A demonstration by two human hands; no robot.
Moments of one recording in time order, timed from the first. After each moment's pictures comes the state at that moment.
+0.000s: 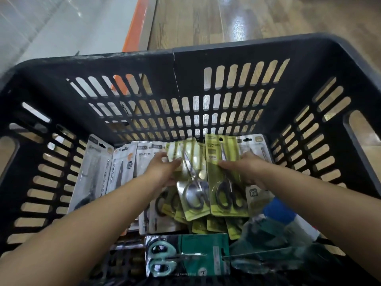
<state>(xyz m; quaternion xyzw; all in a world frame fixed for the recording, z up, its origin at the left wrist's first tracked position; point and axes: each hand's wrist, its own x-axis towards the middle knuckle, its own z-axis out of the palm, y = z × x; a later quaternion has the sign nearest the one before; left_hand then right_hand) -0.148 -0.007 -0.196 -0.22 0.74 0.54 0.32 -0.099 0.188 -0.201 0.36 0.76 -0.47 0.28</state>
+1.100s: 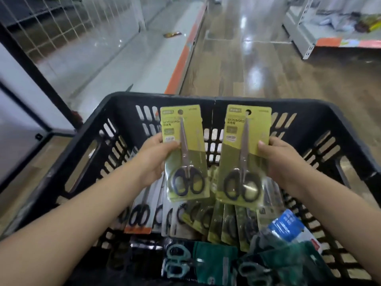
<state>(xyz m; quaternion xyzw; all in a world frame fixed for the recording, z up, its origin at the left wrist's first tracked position) -0.146 -0.061 -0.078 -0.11 0.69 0.69 0.20 -0.088 0.165 -0.069 0.26 0.71 -0.65 0.06</state>
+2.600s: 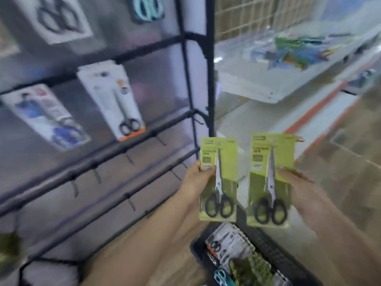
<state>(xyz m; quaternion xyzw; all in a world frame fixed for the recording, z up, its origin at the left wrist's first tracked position) -0.072 -0.170 0.557 -0.33 0.67 0.66 -0.05 -0.155 0.035 0.577 0.07 0.66 -0.70 0.25</state>
